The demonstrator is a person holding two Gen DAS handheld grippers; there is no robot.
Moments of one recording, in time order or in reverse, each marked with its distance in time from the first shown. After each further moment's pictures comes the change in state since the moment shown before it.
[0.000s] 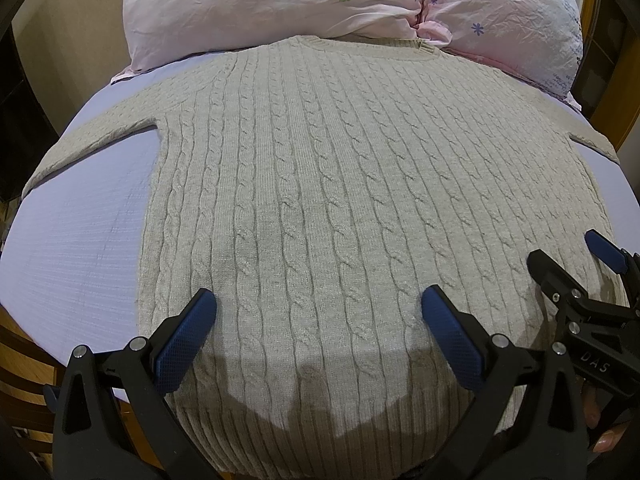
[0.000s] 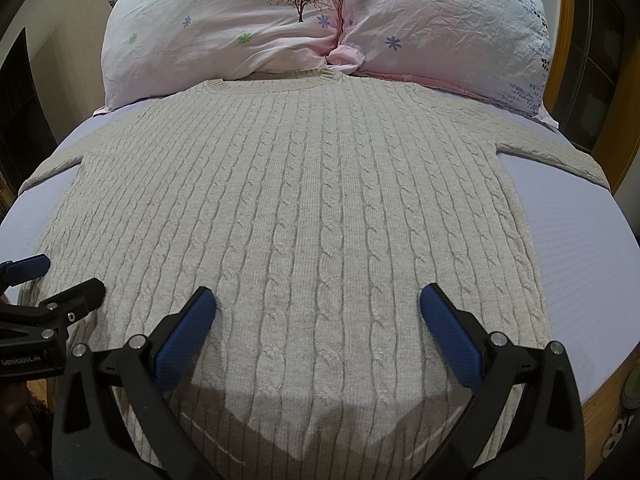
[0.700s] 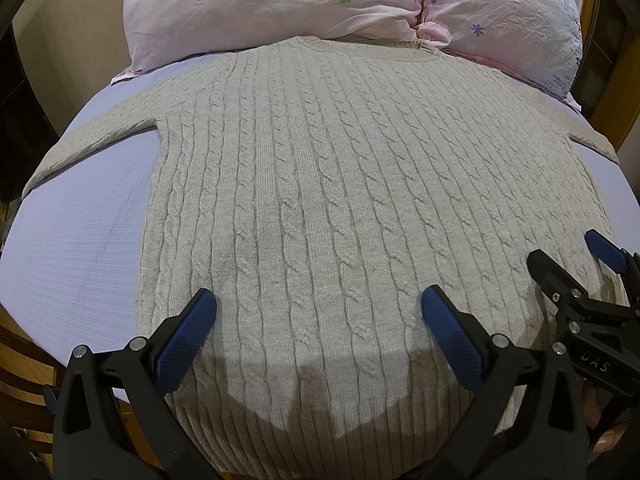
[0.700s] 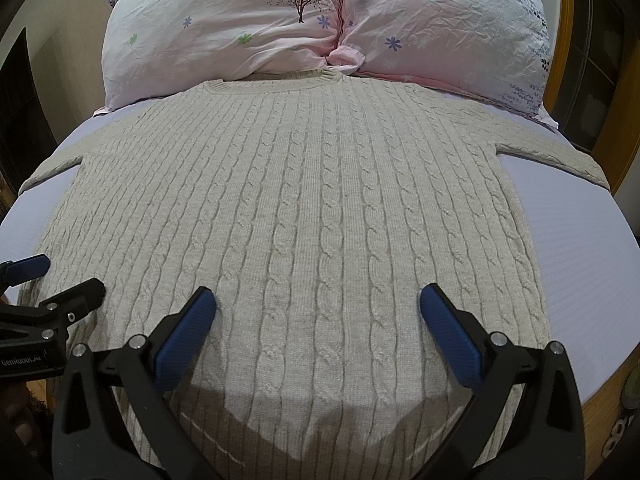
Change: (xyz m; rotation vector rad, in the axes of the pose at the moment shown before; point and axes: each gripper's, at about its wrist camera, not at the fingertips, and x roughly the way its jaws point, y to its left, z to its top) left arm -0.002 0.001 0.002 0.000 -0.002 0.000; right arm 0.001 0.001 -0.004 -0.001 -0.001 0.000
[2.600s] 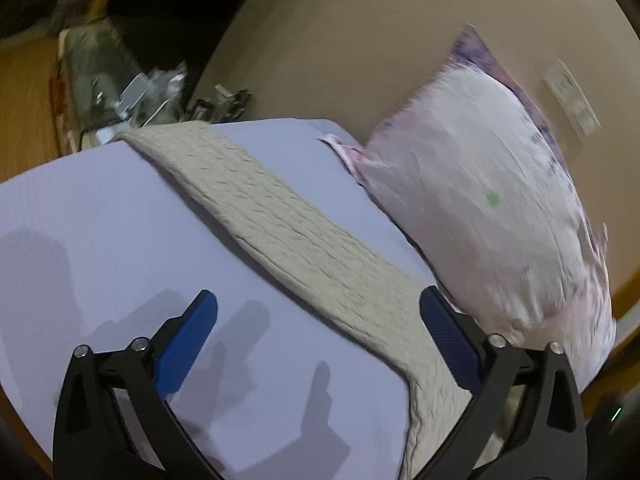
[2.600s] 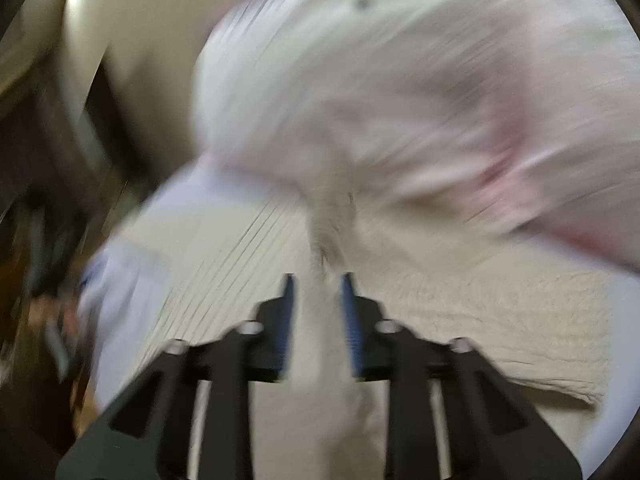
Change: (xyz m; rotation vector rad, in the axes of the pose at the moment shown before) left arm 0.008 0.317 0.056 -0.871 -0.411 -0.131; right arm 0.096 0.076 0.191 -0.255 0.028 0.499
